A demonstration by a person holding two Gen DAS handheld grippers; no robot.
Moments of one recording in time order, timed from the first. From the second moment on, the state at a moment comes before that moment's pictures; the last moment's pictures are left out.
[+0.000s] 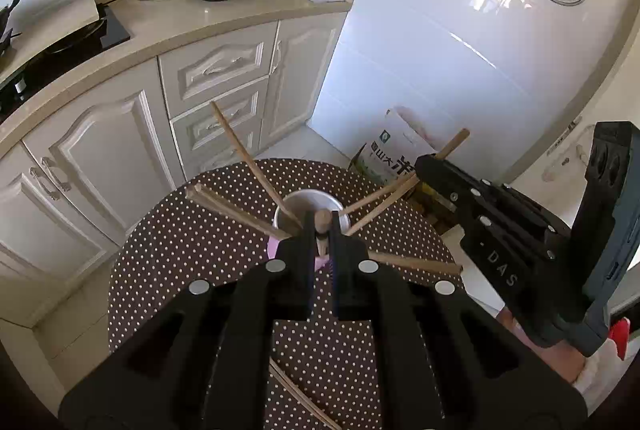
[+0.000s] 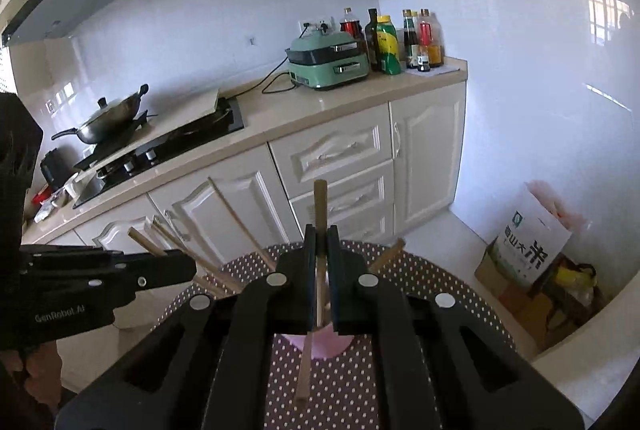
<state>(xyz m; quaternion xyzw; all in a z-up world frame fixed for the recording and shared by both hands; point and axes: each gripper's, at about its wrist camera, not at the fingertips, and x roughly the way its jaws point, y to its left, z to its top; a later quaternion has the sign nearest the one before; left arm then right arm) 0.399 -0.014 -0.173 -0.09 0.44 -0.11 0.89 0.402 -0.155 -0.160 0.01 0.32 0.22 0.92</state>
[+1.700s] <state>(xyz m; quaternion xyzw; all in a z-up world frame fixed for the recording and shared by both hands) 0.297 0.015 -0.156 -0.08 0.41 -0.07 0.91 0.293 -0.144 -0.140 0.03 0.33 0.20 0.92</state>
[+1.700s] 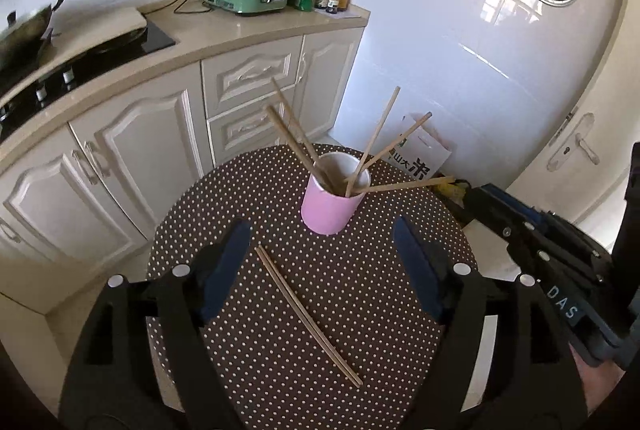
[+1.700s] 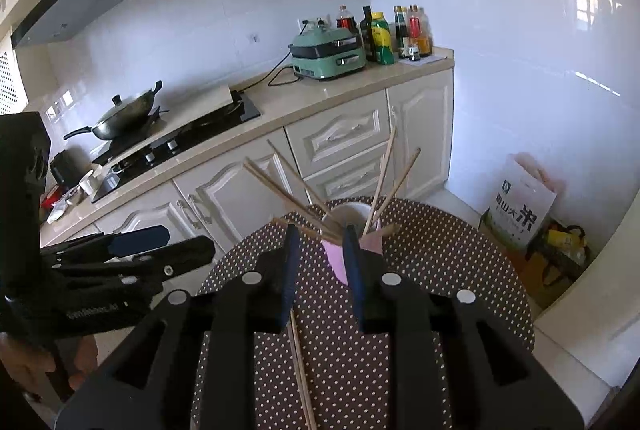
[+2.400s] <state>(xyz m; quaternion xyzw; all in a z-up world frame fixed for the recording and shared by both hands) 0.317 0.039 -0.286 -0.11 0.56 -0.02 0.82 0.315 -0.111 -0.249 0.01 0.48 0.22 0.85</state>
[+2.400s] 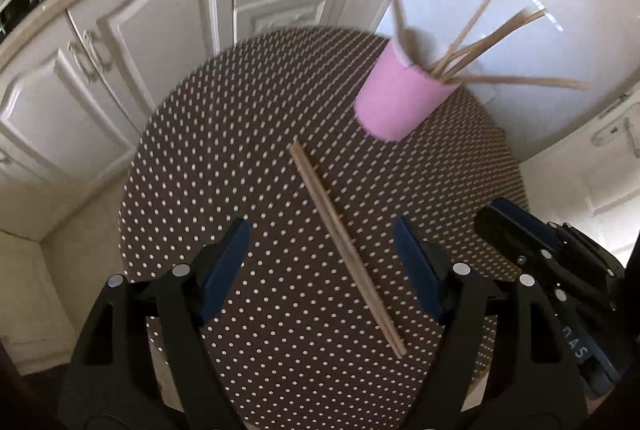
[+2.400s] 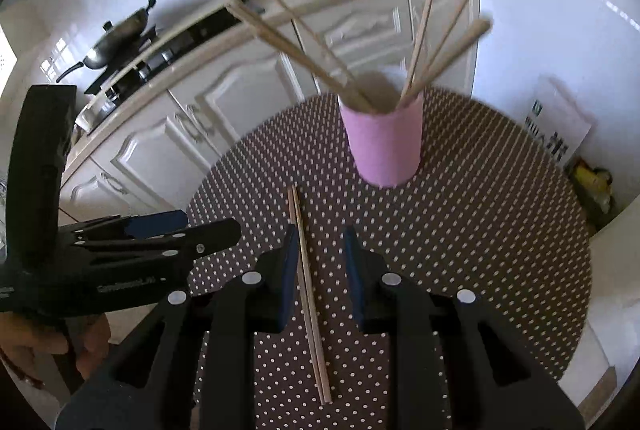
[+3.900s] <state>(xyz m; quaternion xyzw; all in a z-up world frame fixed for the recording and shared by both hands) 0.395 0.071 -0.407 -0.13 0.65 0.01 0.75 0.379 -0.059 -0.331 -0.02 0.60 0.29 0.75</state>
